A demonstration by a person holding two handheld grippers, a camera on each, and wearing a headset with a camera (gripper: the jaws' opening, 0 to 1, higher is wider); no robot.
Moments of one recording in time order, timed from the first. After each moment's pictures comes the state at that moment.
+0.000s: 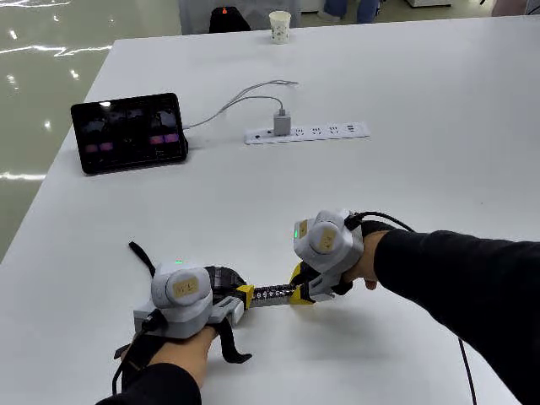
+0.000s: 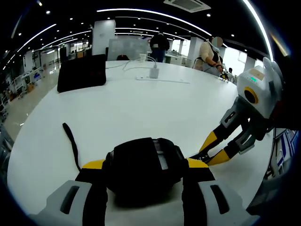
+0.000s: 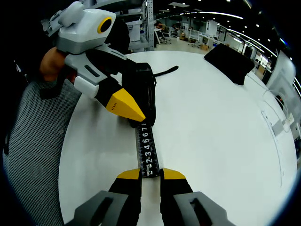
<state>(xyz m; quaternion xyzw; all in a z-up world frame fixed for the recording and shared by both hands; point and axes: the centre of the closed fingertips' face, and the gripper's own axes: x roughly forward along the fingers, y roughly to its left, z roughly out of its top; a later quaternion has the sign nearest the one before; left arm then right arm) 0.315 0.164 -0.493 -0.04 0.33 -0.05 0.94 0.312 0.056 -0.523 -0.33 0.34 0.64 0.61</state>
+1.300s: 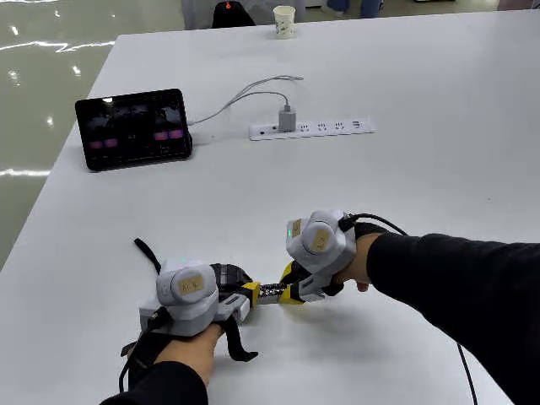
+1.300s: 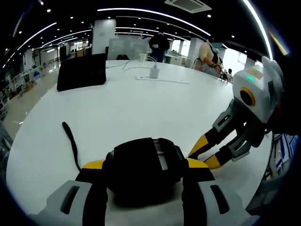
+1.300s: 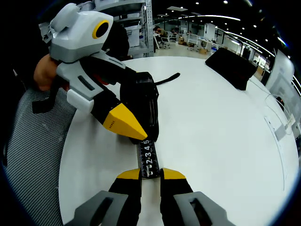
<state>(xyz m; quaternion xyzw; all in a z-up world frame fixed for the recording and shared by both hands) 0.312 0.164 -0.493 -0.04 0.33 -0.06 0.94 0.307 0.083 -0.523 -0.30 0.33 0.64 0.62</state>
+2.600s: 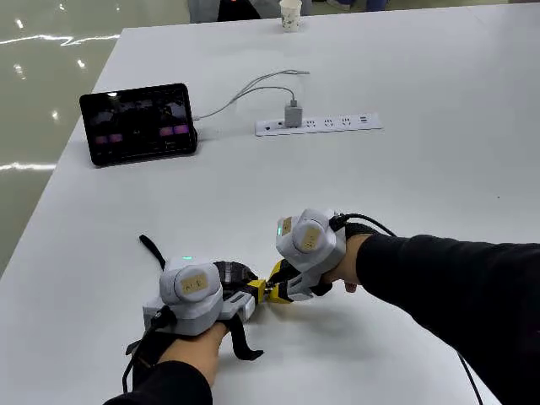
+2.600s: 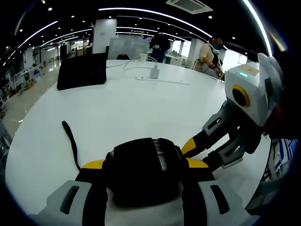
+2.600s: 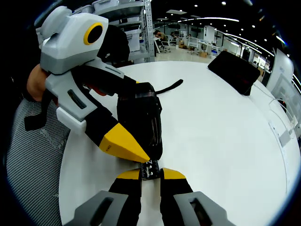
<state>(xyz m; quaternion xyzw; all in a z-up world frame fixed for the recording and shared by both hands) 0.313 0.164 -0.493 -0.05 0.33 -0.06 0.94 0.303 0.110 -0.523 -0.29 0.32 0.65 0.62</state>
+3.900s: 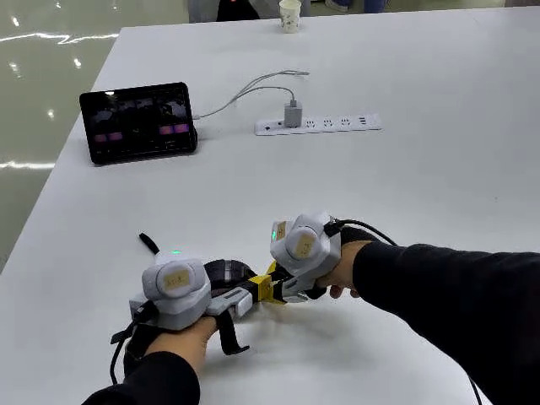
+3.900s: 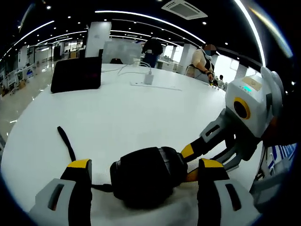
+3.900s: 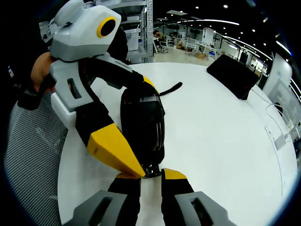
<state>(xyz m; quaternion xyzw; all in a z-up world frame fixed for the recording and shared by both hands) 0.319 0.170 -0.486 -0.08 0.32 -0.10 0.94 0.302 0.114 -0.517 -0.30 0.31 0.64 0.64</state>
